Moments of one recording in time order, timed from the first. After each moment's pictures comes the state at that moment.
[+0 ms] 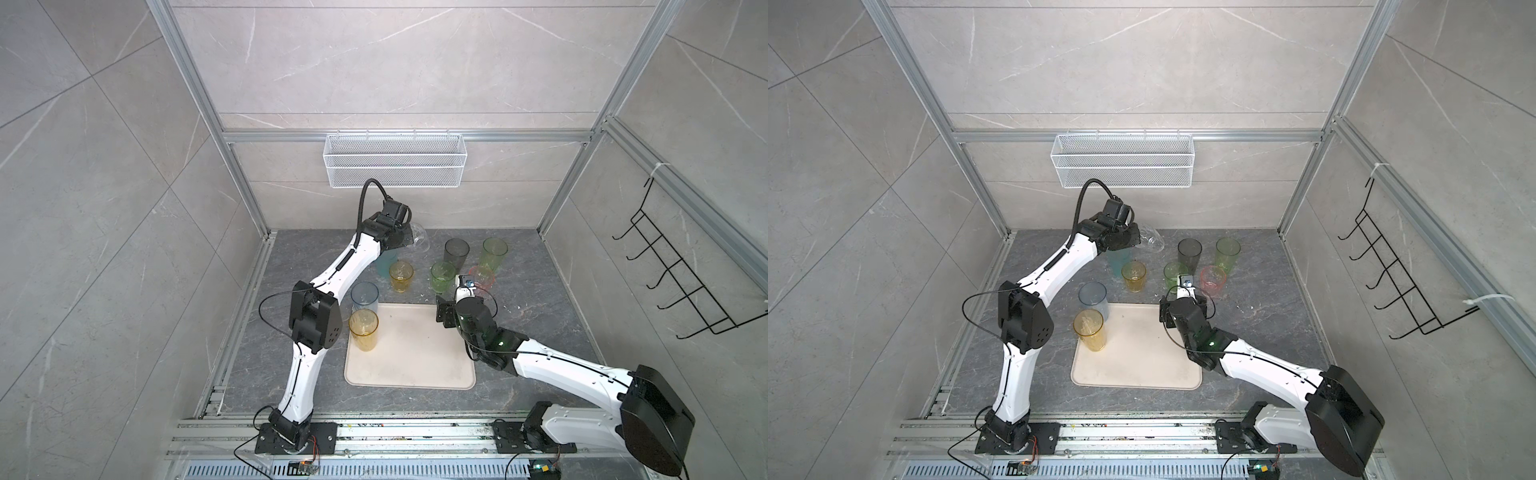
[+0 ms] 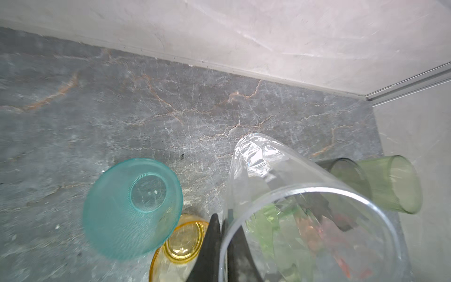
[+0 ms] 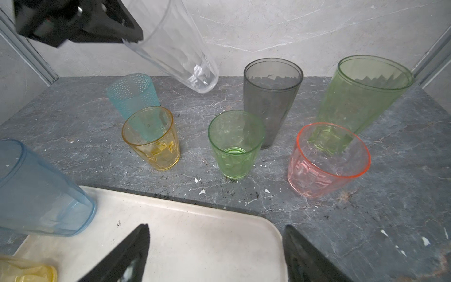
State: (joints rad) left arm -0.55 2.17 2.18 -0.76 -0.07 -0.57; right arm 0.77 1.24 0.66 0.10 0.53 0.35
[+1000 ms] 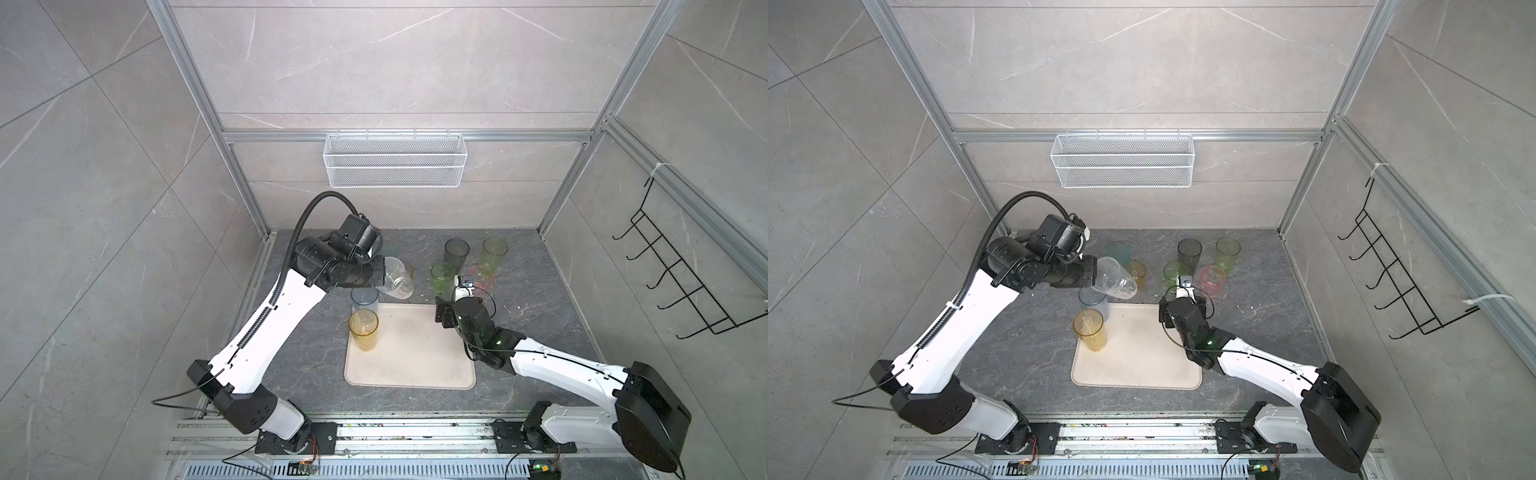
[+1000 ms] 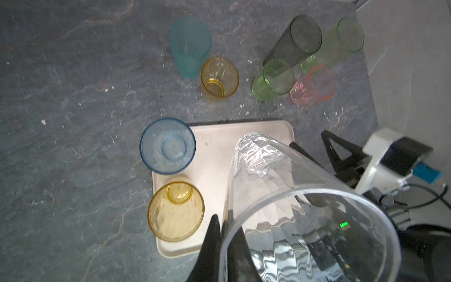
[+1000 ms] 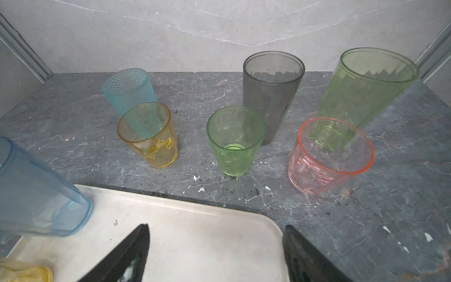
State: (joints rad) left arm -0.70 1.47 1.84 -1.32 -0.06 -0.54; right arm 0.77 1.27 0.66 0.10 0.54 0.36
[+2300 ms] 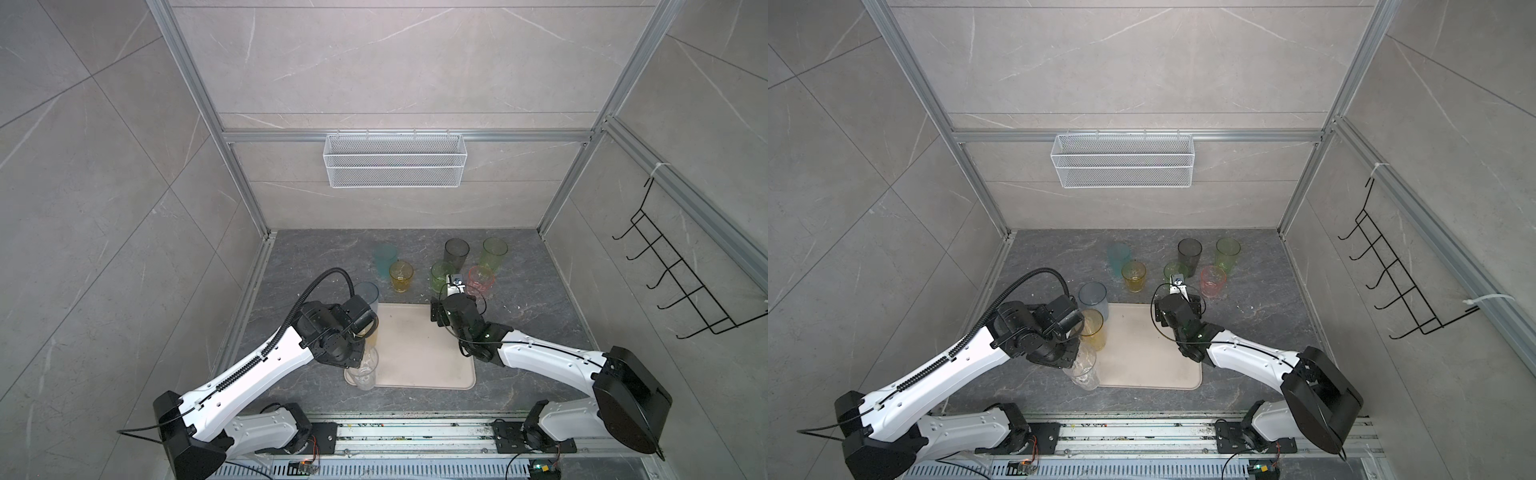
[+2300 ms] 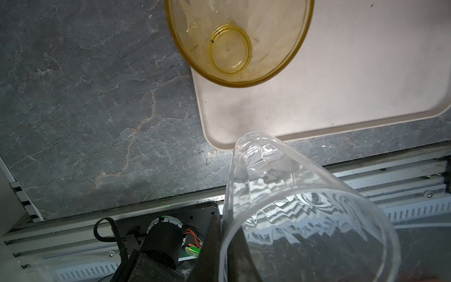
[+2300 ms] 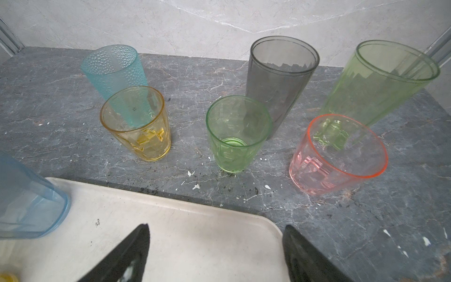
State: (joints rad) left arm -0.87 1.15 1.17 -1.41 -0.10 -0.62; right arm 0.77 1.38 0.72 0.08 0.56 0.34
